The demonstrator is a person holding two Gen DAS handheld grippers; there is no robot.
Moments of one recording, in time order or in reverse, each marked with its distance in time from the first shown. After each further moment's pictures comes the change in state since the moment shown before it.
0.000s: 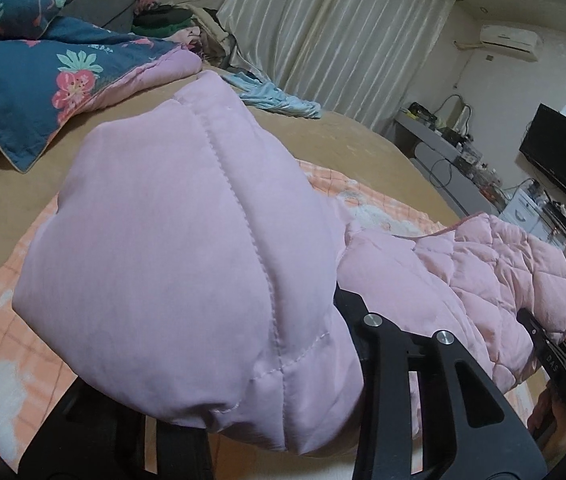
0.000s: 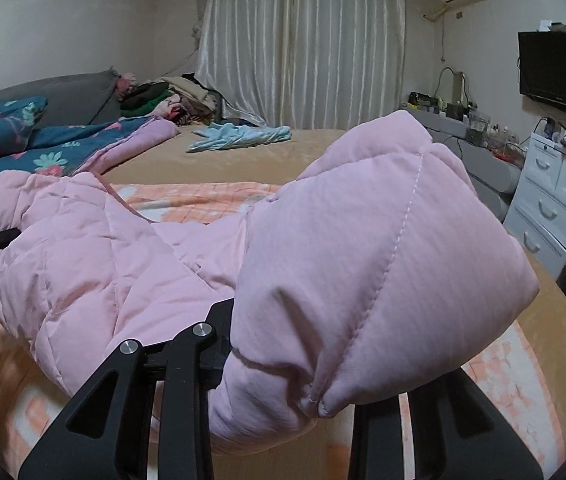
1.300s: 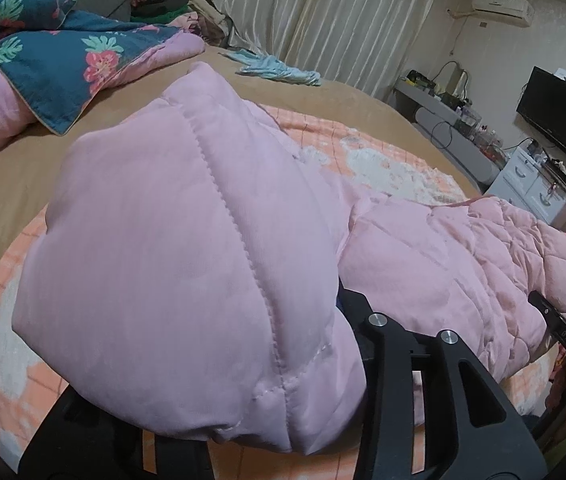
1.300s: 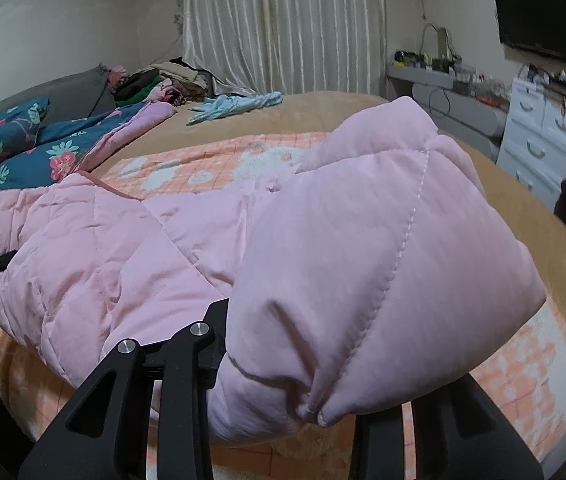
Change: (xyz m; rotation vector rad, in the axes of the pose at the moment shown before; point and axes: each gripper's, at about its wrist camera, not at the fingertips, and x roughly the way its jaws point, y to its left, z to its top) left arm -0.051 0.034 -0.064 0.064 0.091 0.034; right arm -0.070 -0.006 -0.073 0.132 0.118 0.023
